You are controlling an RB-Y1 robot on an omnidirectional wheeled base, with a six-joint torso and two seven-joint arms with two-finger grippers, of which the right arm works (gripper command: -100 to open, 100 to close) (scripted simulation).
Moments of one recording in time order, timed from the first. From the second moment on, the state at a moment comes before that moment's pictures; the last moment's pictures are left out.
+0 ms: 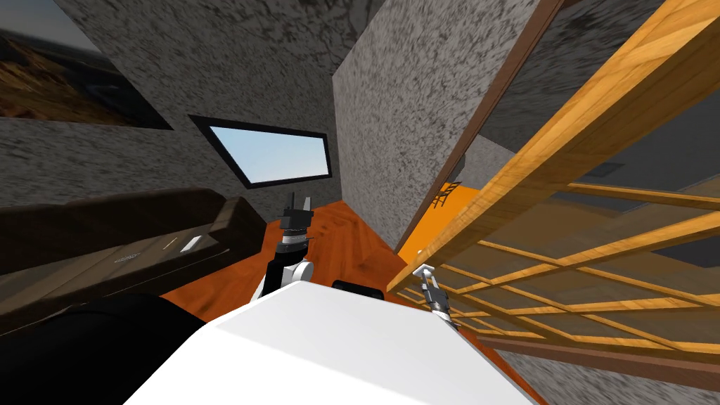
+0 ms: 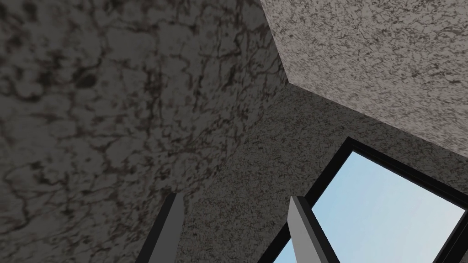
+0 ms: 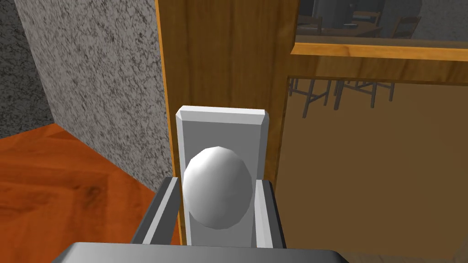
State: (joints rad) arm 0.27 -0.51 0.44 -0.87 -0.68 -1.06 -1.59
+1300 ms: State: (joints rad) arm 0.29 -0.57 0.54 -0.79 -0.63 -1.20 -1.70
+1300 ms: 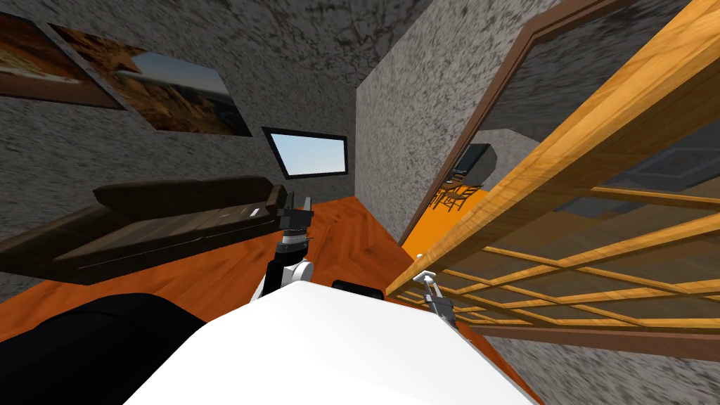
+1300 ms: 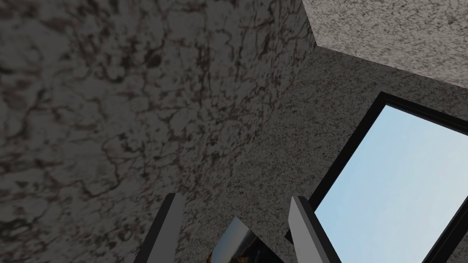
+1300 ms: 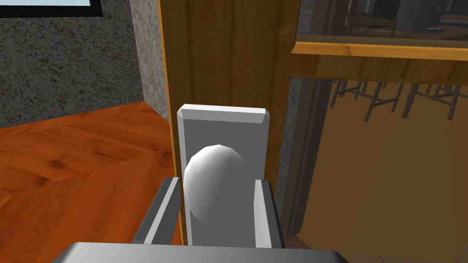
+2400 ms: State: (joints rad) arm 0.31 -0.59 0.57 -0.75 -0.63 -1.26 -1.73
